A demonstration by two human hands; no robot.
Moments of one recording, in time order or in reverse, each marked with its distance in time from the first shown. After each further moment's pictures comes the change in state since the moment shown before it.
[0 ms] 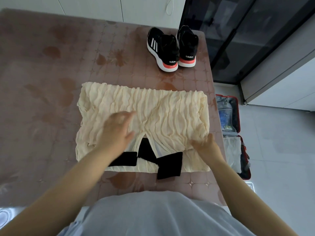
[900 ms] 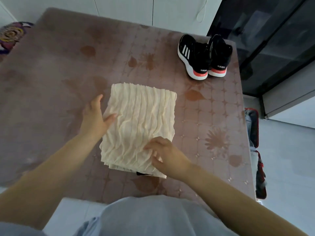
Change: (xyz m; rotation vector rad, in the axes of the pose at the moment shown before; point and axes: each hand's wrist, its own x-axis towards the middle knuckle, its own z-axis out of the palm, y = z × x) left_hand 0.008 -0.118 -0.043 -0.273 0.237 -0.414; right_hand -0.066 -0.116 0.100 -0.379 -0.466 -0.903
